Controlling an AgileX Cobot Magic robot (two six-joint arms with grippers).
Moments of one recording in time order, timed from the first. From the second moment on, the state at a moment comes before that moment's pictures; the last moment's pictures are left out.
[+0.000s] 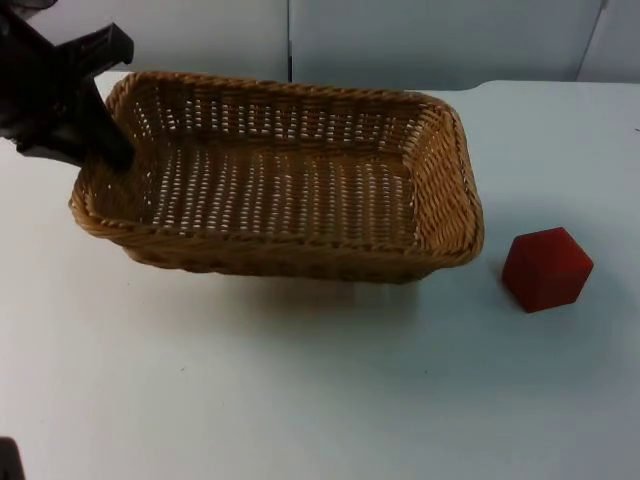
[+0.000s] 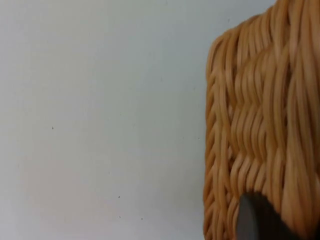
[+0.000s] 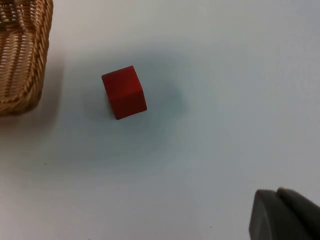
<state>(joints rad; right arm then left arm) -0.09 0.15 -0.51 0.08 1.09 -0.02 -0.02 1.90 -1.22 -0.81 0.82 0.47</state>
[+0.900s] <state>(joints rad) -0.09 0.15 -0.51 0.08 1.09 -0.02 -0.02 1.87 -1.22 -0.85 0.80 0.47</state>
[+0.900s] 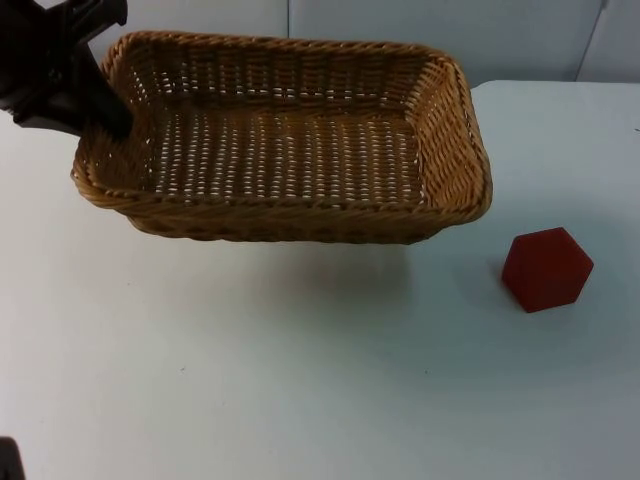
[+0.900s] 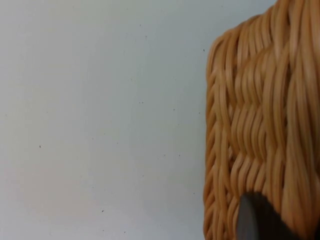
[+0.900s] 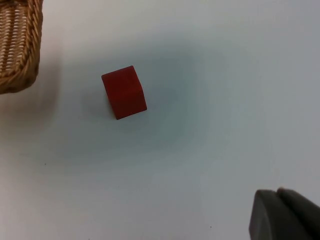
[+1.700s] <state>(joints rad) -0.09 0.20 -0.53 0.03 1.05 0.00 -0.02 1.87 -1.22 -0.85 0.80 0.47</state>
